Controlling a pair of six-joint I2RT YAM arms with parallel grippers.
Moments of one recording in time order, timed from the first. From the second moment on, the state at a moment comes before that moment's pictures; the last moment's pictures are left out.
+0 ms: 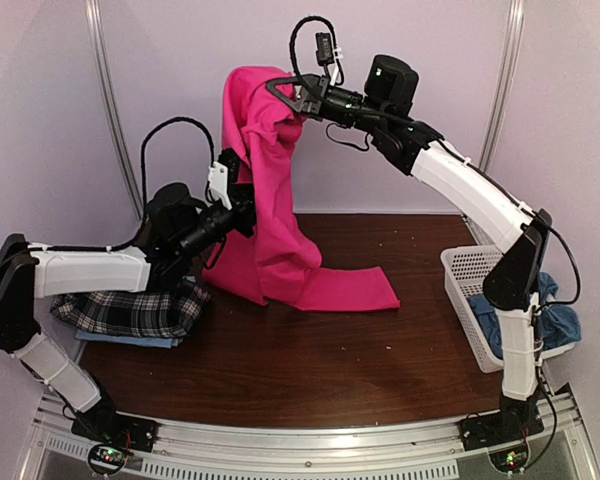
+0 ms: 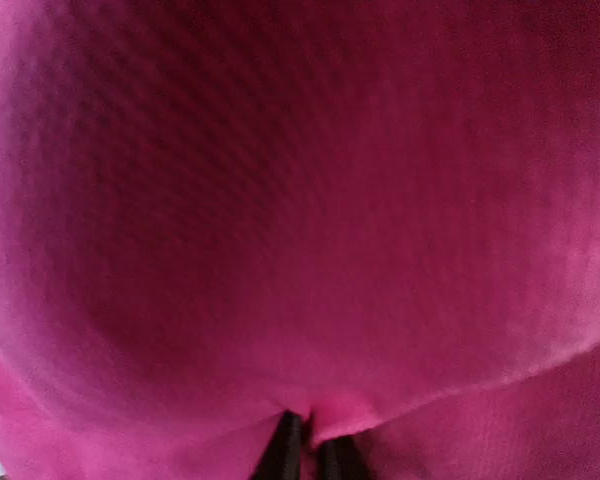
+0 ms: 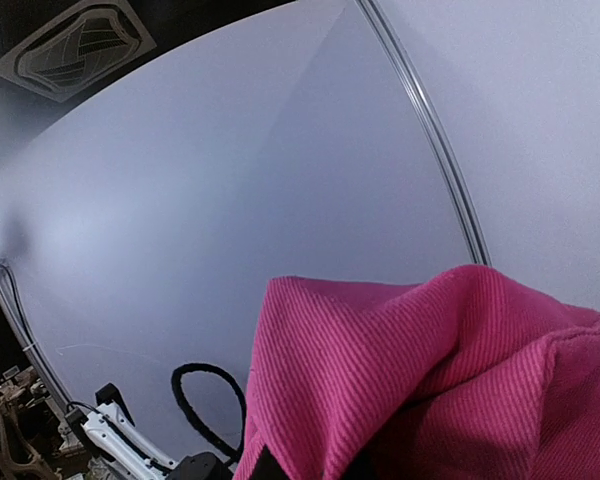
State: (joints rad) left arm -0.70 1.58 0.97 0.79 0.11 -0.06; right arm 0.69 2.13 2.41 0.05 -0.63 0.63
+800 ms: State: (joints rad) left arm -0.62 1.56 1.07 -0.06 -0.01 0.02; right arm 0.39 1.82 1.45 -0.25 -0.16 0.40
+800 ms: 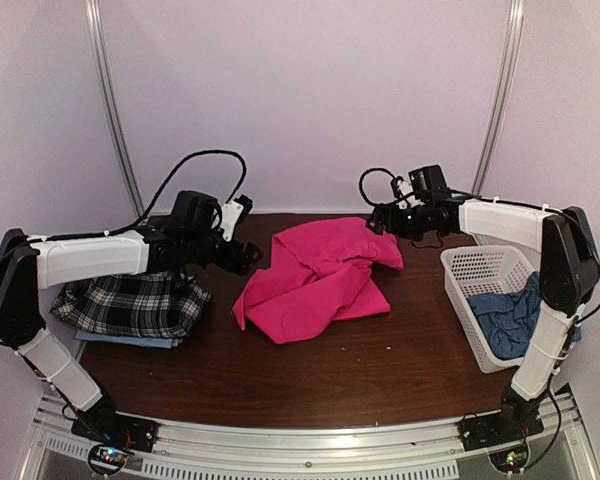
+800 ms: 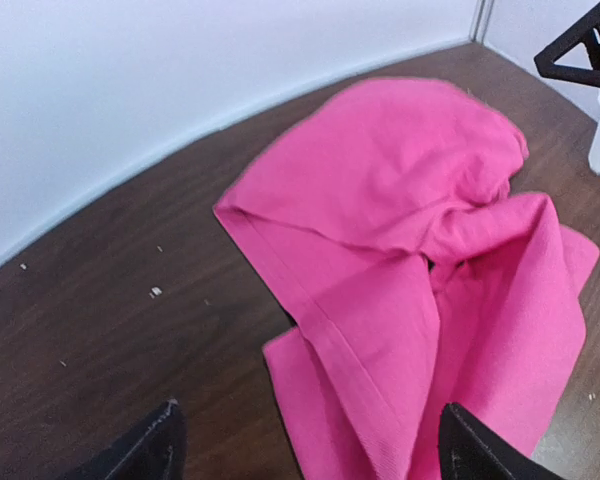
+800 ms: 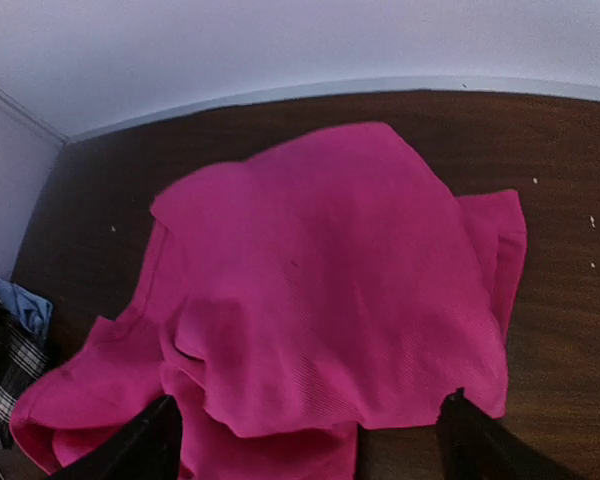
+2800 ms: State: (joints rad) left arm -0.63 1.88 1.68 -0.66 -0.01 0.22; right arm 0.30 2.19 1.69 -0.55 -0.42 0.34
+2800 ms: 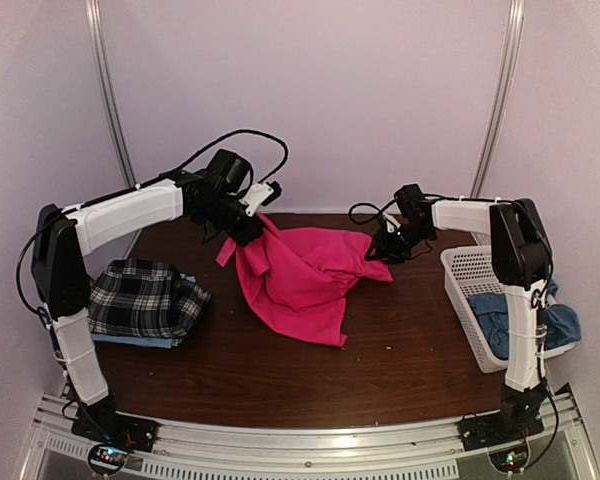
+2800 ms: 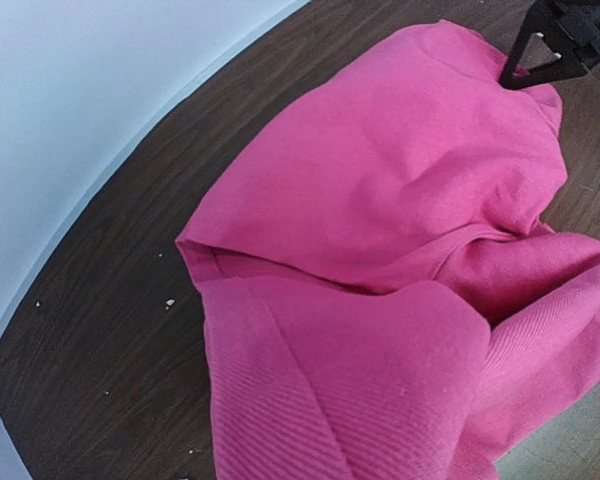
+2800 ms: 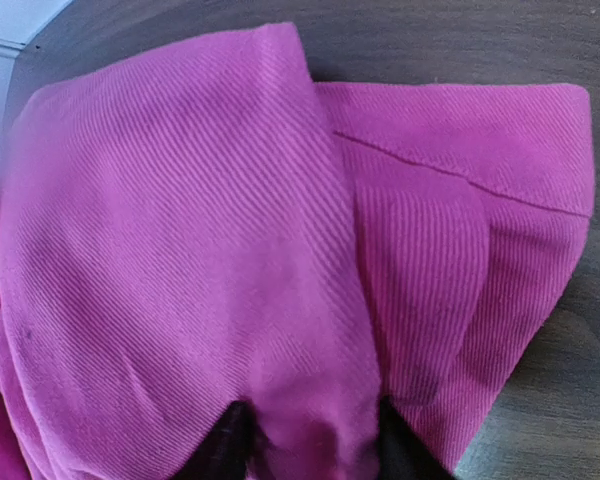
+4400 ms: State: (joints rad) left arm -0.61 1.97 1.57 -0.58 -0.03 0.37; right arm 0.29 1.93 1.77 -0.75 -0.36 0.31
